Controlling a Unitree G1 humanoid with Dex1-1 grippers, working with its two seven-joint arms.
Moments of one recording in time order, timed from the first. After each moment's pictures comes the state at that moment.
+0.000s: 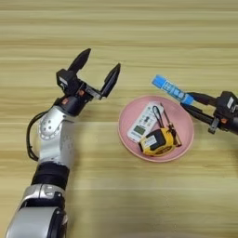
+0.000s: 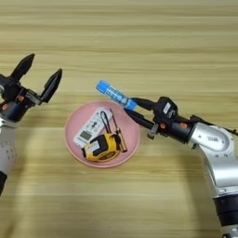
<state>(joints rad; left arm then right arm) -0.34 0.10 0.08 0.42 -0.50 -0.47 -0.87 -0.15 -0.50 0.02 0.03 0.26 -0.16 0.93</state>
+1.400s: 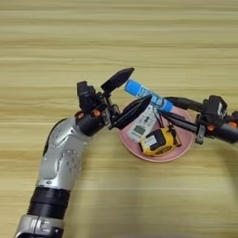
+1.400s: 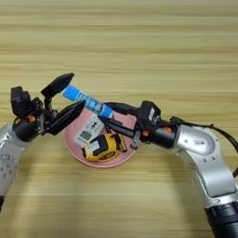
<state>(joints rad) -0.17 0.09 -0.06 0.03 -0.73 0.03 -1.07 -0.10 -0.47 0.12 -0.21 0.38 -0.07 0.97</state>
